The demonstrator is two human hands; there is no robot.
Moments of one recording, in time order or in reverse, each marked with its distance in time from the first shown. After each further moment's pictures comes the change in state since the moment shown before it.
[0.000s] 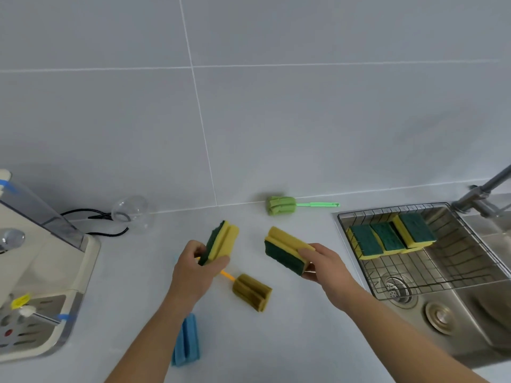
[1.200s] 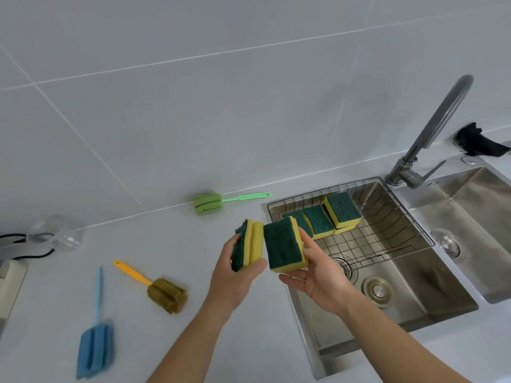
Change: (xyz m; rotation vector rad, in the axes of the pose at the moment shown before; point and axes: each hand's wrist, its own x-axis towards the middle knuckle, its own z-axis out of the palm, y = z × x) left_hand -0.105 0.086 0.239 -0.028 -0.272 0.007; right_hand -0.014 0.051 -0.190 0.552 -0.230 0.066
